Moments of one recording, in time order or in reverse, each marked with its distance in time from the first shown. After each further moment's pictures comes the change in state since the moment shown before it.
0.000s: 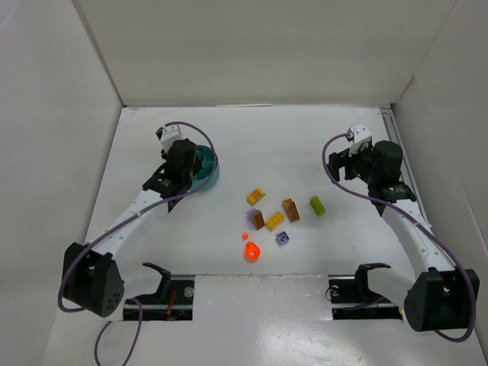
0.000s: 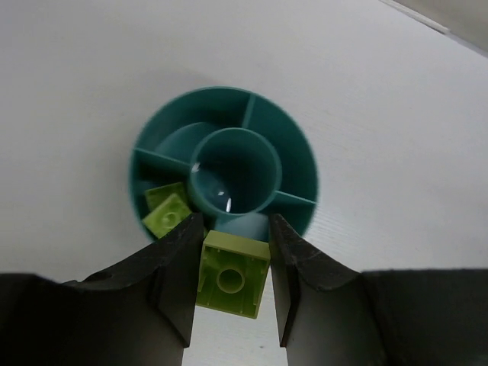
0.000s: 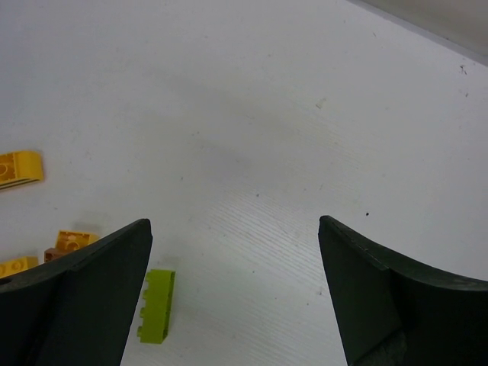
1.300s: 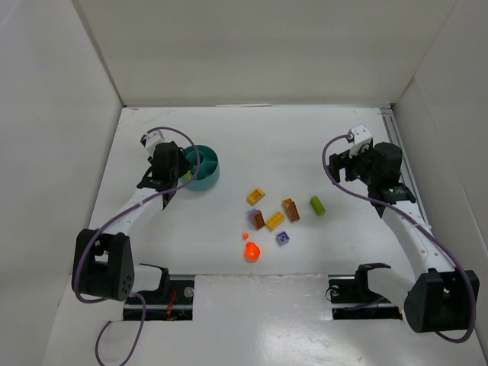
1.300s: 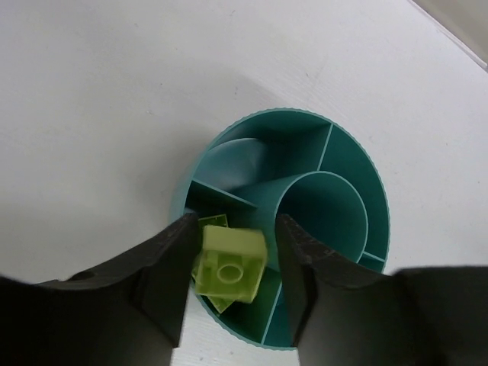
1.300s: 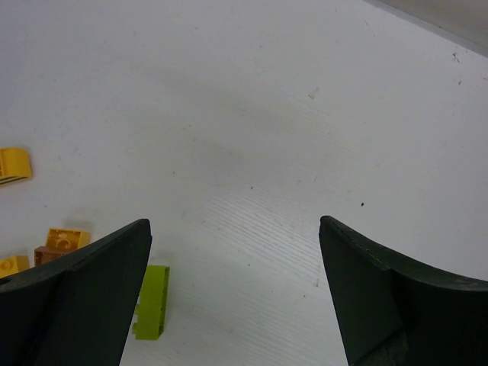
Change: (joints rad) left arm 0.263 0.072 -0.157 0.216 0.188 -0.056; right arm -0.002 -0.008 -0.017 0.000 0.032 0.000
